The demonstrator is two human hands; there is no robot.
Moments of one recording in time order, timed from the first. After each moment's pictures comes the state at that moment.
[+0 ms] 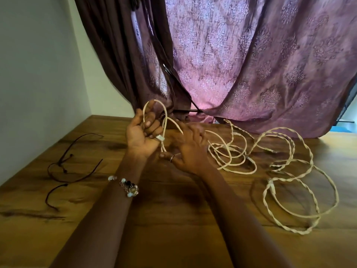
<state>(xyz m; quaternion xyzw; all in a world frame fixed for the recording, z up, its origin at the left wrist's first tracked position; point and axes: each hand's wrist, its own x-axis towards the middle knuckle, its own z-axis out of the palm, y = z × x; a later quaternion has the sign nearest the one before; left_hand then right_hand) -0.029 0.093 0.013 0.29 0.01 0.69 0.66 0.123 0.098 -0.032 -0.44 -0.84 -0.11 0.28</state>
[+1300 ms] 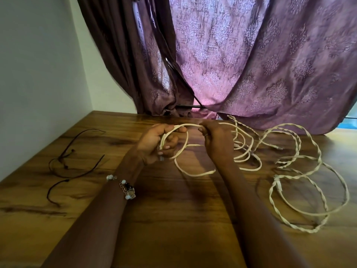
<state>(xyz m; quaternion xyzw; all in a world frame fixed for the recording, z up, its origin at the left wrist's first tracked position) -0.026 0.086 -0.008 0.48 0.24 0.47 0.70 0.162 0.117 -0.020 -0.46 -0.73 -0.08 0.49</state>
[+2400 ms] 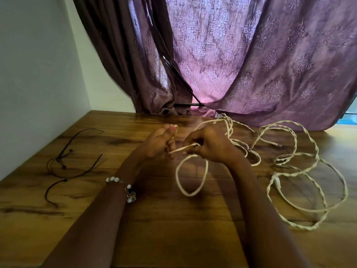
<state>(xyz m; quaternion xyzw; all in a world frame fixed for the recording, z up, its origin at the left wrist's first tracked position) -0.014 0.092 -0.019 0.65 0.42 0.48 0.42 0.168 0.088 0.012 -0.35 -0.90 0.06 0.27</state>
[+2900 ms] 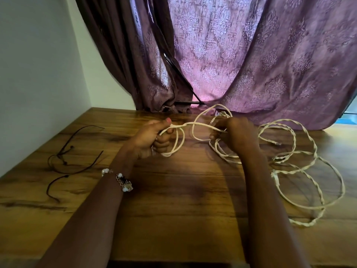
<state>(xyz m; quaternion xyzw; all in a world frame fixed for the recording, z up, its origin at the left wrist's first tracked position) -0.034 0.094 -0.012 0.49 0.29 0.48 0.67 0.209 0.094 0.019 -0.59 -0.76 -0.14 0.25</state>
